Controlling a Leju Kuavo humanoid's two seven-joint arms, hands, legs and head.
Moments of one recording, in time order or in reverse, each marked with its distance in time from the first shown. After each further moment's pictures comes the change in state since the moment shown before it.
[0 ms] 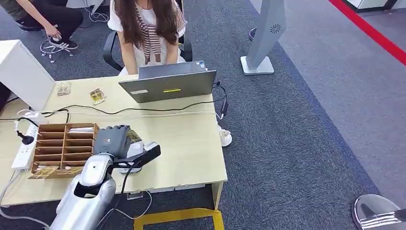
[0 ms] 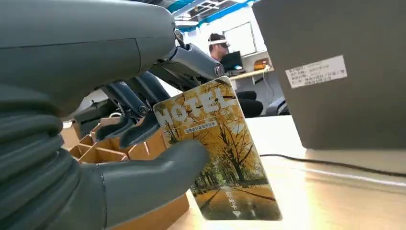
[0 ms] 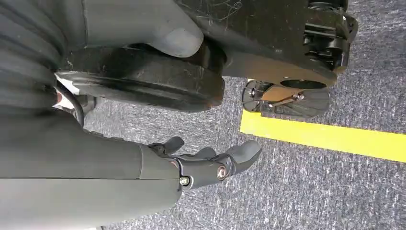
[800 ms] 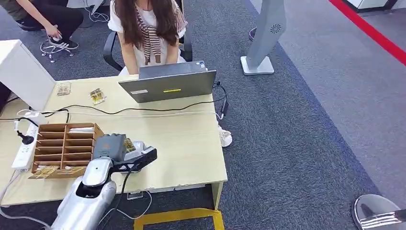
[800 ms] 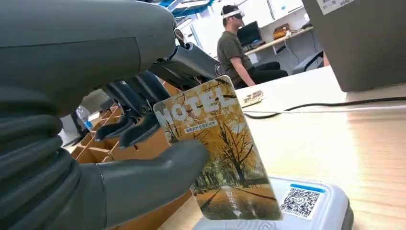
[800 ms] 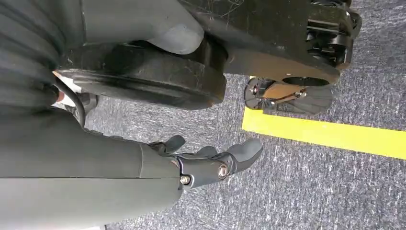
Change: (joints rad) left arm -0.017 0.004 0.000 0.106 -0.021 -0.054 0.084; right arm 0.000 0.000 0.000 0.000 0.010 -0.012 0.014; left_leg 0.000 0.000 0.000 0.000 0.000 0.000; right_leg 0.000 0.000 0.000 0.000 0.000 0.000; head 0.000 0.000
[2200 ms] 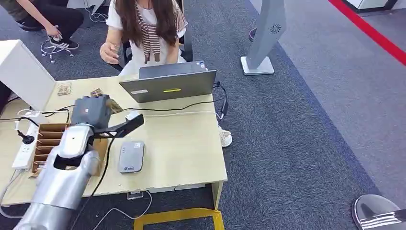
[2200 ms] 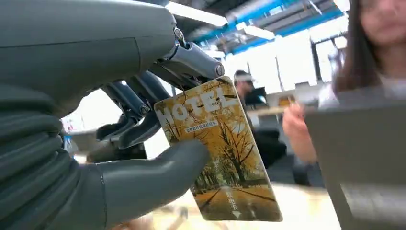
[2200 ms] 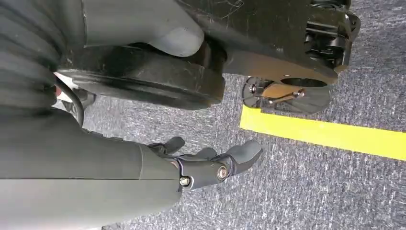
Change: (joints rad) left arm -0.228 0.070 0.030 -0.069 0.039 0.059 -0.078; right arm 0.002 0.002 0.000 0.004 0.023 -0.001 -0.010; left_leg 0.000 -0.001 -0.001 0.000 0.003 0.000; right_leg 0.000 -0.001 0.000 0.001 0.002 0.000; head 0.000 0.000
